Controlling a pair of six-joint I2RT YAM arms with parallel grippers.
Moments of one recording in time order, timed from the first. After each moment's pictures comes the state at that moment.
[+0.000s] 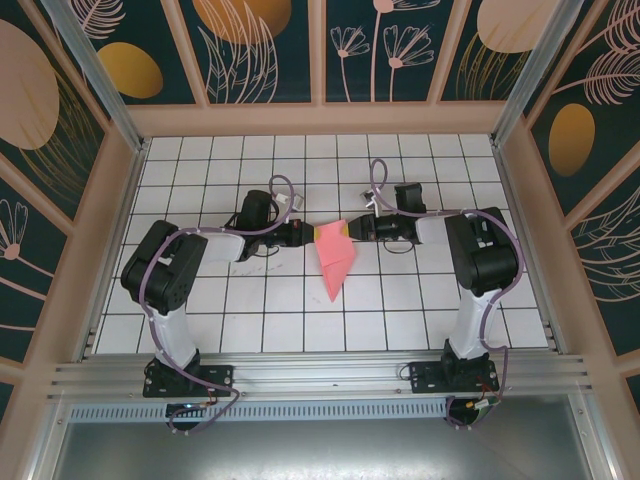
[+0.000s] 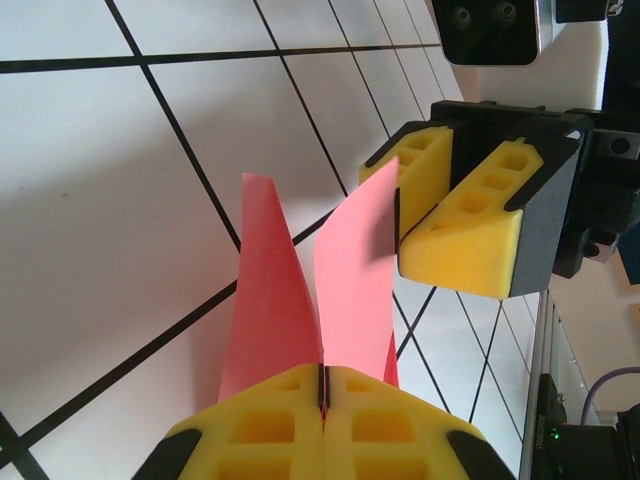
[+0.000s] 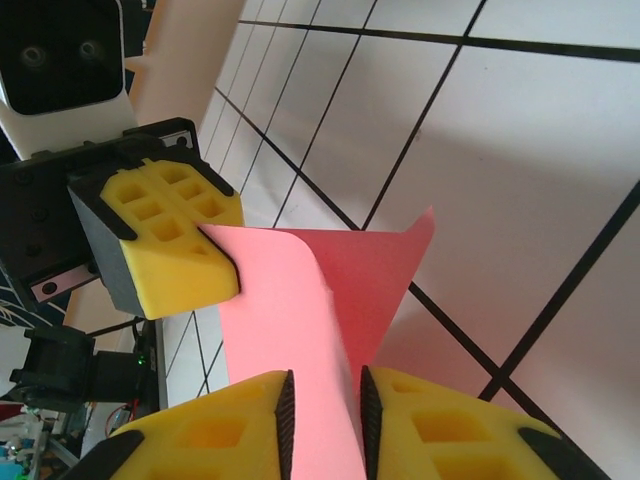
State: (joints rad) left arm -0.44 1.88 0.89 0.38 0.78 -0.55; right arm 0.27 1.93 0.95 0.16 -1.07 0.28
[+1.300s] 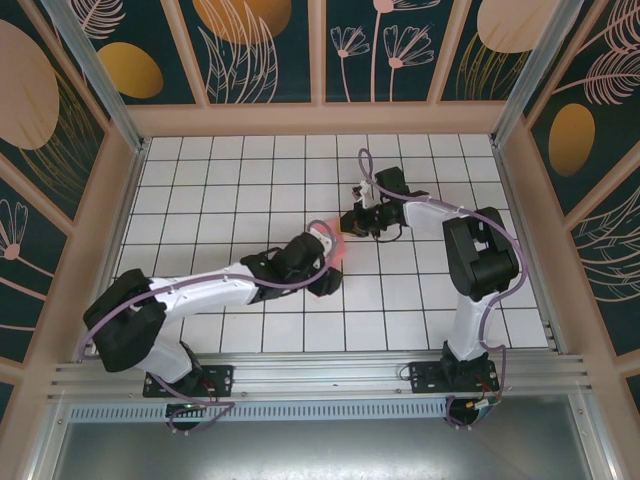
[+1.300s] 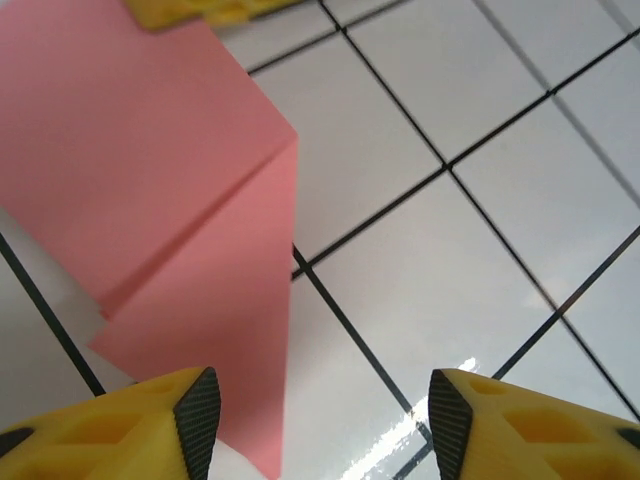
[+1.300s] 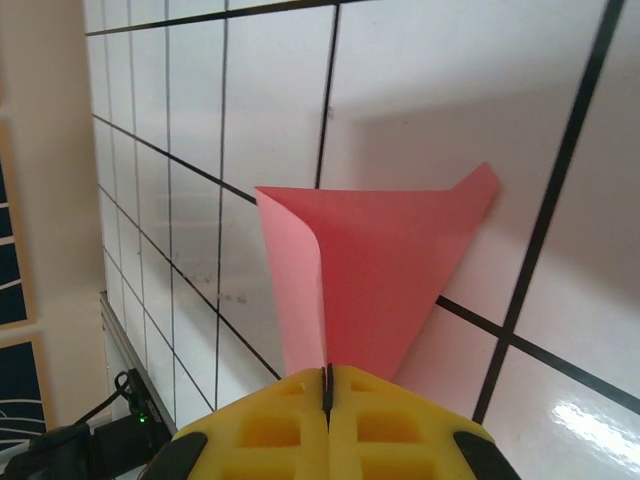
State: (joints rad) left arm -0.97 1.53 0.88 -0.19 -0.04 -0.42; right arm 0.37 1.91 1.19 -0.32 -0.78 0.45
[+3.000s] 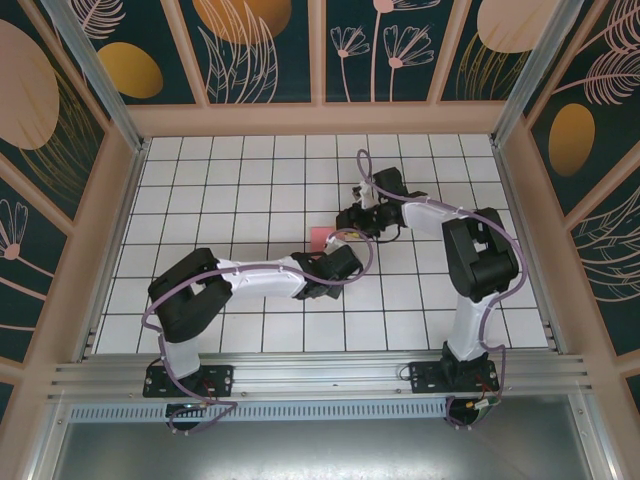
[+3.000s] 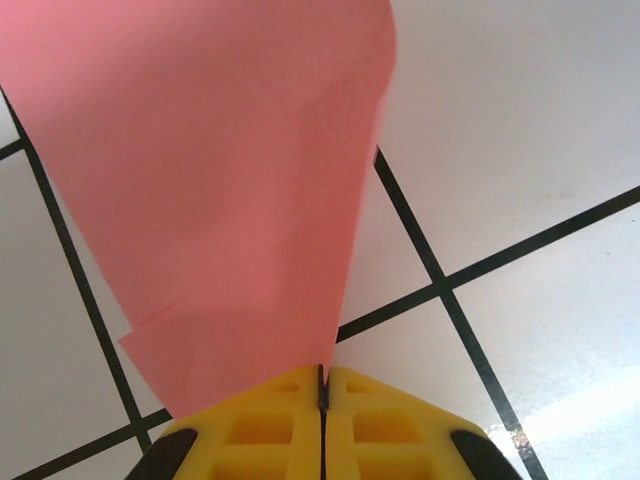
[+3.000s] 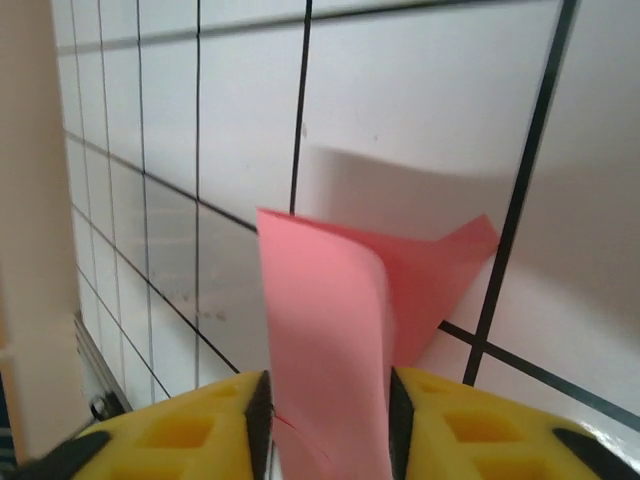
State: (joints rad) left arm -1.04 1.85 1.11 -0.40 -0.34 -0.54; right arm 0.38 1.87 1.18 -0.30 -0.70 0.47
